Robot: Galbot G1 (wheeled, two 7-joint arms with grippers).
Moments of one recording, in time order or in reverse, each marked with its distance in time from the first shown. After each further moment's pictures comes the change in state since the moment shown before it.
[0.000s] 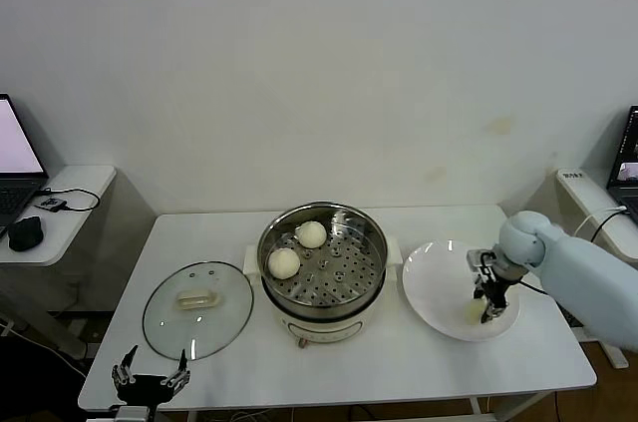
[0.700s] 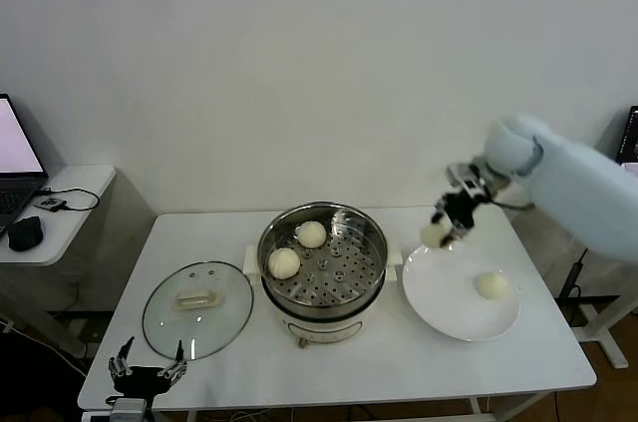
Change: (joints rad) left arm -0.024 0.006 -0.015 -0.002 -0.010 -0.005 -0.006; right arm 0.489 0.178 -0.197 -0.007 0.293 0.225 -0.083
